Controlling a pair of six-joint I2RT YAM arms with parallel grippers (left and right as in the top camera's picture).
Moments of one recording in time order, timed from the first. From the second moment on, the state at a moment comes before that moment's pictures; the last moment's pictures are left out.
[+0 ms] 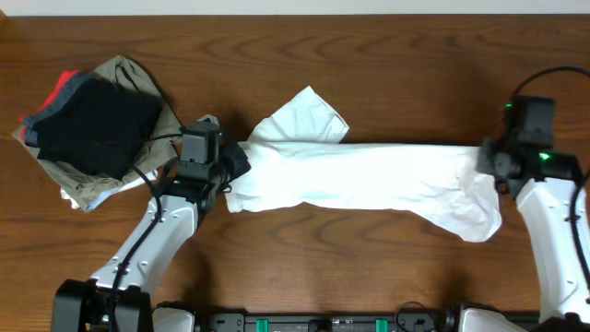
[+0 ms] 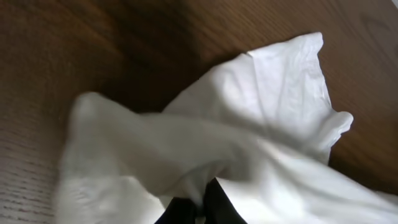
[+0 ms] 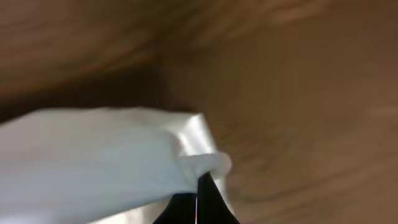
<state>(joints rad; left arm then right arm) -0.18 1.40 0.69 -0.16 0.16 -0.70 -0.16 1.34 1.03 -0.75 0.31 0.12</state>
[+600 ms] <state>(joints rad) -0.18 1.36 0.69 -0.20 0.18 -0.69 -0.30 1.36 1.03 -0.77 0.20 0.08</state>
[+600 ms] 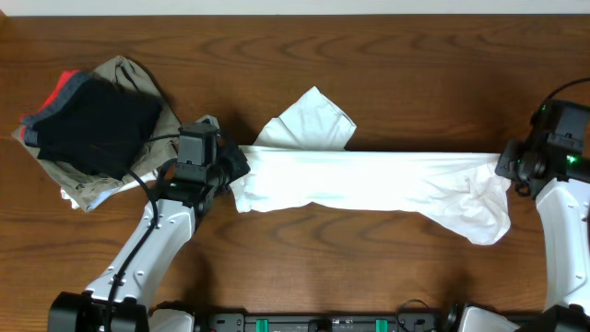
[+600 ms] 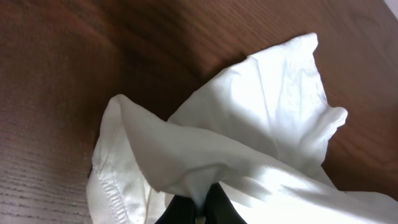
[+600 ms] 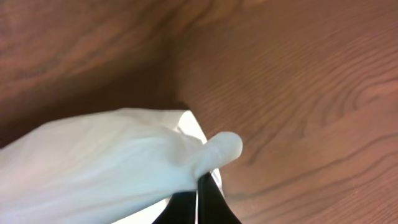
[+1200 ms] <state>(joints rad) -0.18 1.36 0.69 -0.21 0.18 -0.69 -0.30 1.39 1.03 -0.93 0.18 0.11</state>
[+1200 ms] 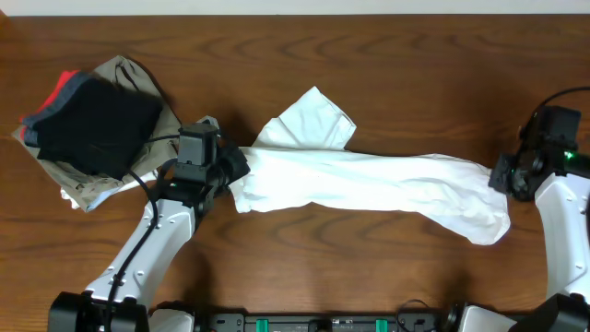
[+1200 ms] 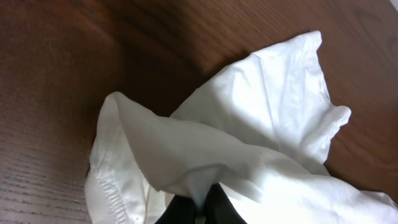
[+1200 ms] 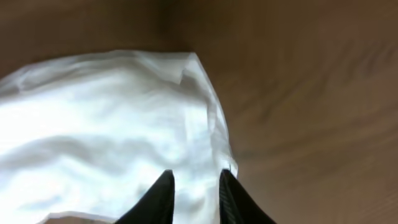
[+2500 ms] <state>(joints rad) -0.18 1.36 0.69 -0.22 0.18 -0.69 -0.30 1.41 0.85 -0.84 0.29 -0.32</state>
